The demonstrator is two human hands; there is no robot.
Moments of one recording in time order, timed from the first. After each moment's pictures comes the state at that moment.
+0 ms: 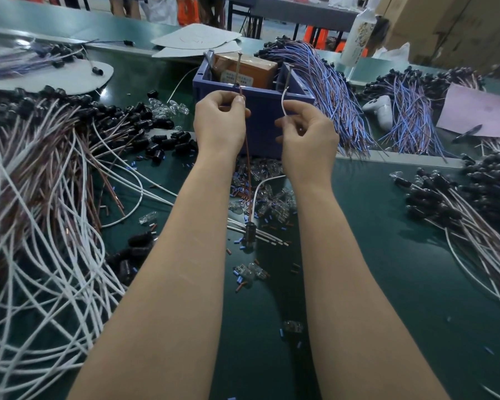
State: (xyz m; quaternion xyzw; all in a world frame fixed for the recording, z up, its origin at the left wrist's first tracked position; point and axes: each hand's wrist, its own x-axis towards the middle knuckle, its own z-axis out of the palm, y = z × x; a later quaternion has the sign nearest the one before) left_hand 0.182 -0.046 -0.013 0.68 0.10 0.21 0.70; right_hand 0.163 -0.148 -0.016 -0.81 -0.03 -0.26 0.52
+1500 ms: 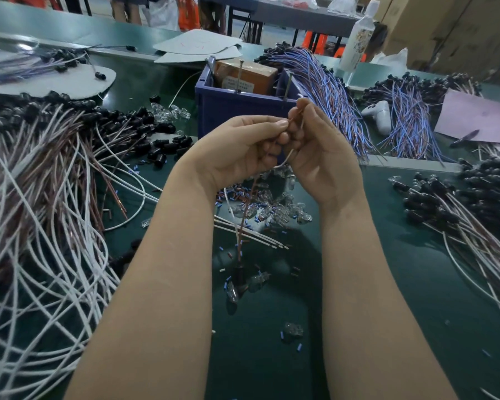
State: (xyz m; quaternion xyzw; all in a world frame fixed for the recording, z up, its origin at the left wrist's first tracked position) left_hand 0.157 -0.036 -0.006 0.55 -0.17 -0.16 0.80; right_hand 0.166 -0.177 -0.014 -0.40 -0.15 0.06 0.90
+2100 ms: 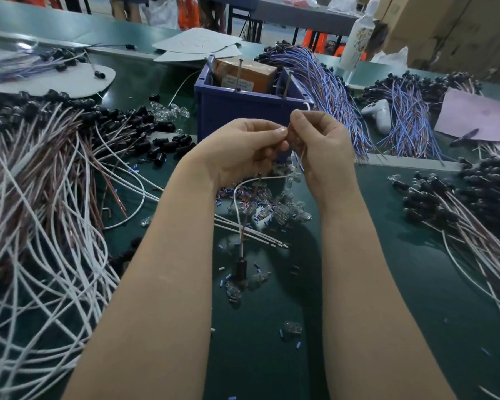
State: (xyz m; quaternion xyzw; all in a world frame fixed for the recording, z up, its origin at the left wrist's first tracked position) left_hand 0.159 -0.038 -0.008 0.63 -0.12 -0.15 0.76; right_hand 0.166 -0.175 -0.014 -0.64 -0.06 -0.12 0.76
